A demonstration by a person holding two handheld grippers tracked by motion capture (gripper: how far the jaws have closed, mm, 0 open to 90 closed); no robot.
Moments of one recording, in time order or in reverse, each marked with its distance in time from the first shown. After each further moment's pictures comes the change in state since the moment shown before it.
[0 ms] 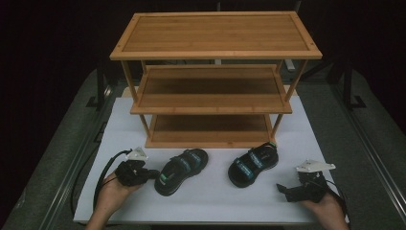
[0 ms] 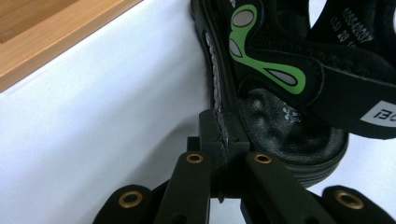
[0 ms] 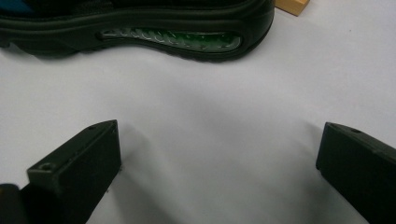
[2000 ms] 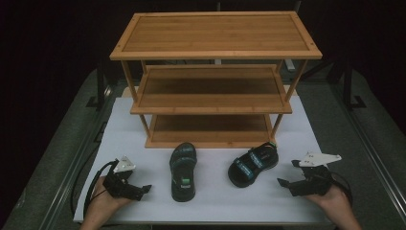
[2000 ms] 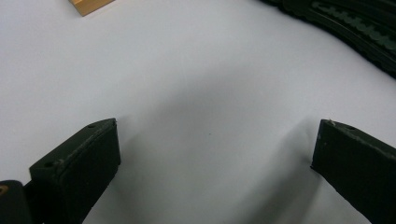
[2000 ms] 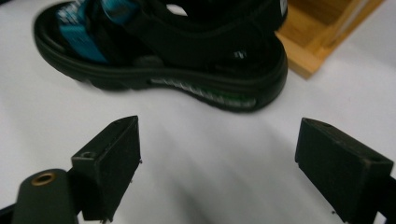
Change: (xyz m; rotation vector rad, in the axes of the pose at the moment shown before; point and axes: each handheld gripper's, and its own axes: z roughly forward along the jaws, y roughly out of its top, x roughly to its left) left arm 0.011 -0.047 -0.004 -0.042 0.173 -0.051; right arm -0.003 0.031 -0.024 -0.036 0.108 -0.121
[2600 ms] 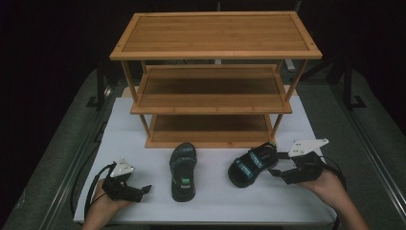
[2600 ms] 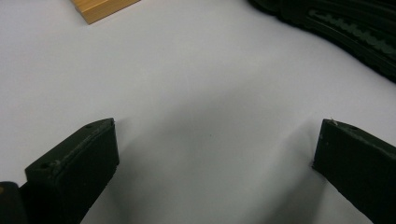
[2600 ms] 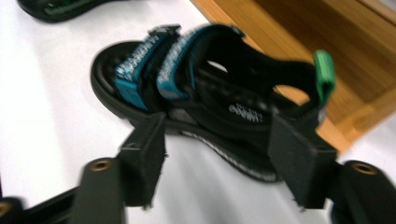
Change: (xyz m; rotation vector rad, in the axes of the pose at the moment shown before) left arm -0.001 -0.010 0.001 -0.078 0.005 -0.002; right arm 0.001 0.048 0.005 0.006 0.140 -0.187
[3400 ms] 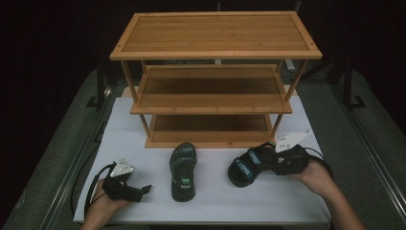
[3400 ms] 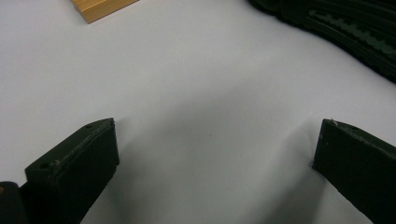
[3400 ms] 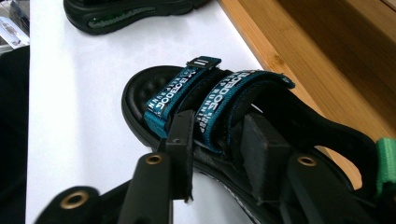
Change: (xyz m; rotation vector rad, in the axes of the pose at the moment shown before) left arm 0.000 0.000 0.000 0.002 -0.004 -0.003; right arm -0.003 0.028 0.022 0.001 0.152 -0.094
